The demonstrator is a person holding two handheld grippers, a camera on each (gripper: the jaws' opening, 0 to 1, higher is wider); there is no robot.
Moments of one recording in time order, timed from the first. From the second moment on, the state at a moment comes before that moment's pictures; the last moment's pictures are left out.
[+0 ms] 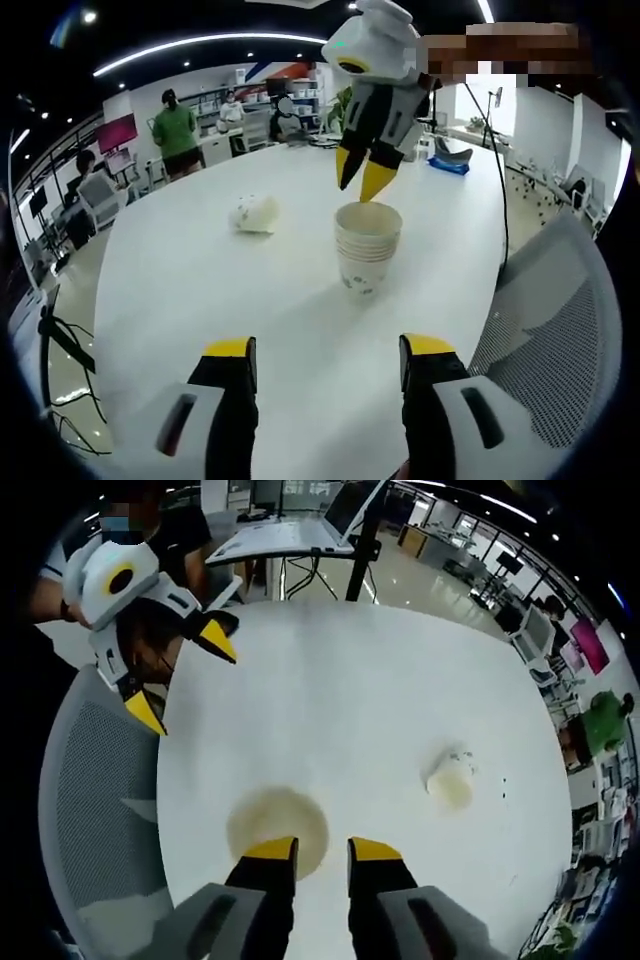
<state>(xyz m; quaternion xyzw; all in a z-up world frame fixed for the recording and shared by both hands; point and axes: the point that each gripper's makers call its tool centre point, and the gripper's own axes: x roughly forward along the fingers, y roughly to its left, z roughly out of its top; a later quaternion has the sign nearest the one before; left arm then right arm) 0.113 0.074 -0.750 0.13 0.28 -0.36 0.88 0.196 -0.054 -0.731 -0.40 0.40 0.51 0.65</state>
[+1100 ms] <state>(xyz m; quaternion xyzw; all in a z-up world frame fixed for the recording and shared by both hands) 0.109 0.074 -0.749 0.13 0.29 -0.35 0.88 0.260 -0.081 -0.710 -0.15 0.31 0.39 0.86</state>
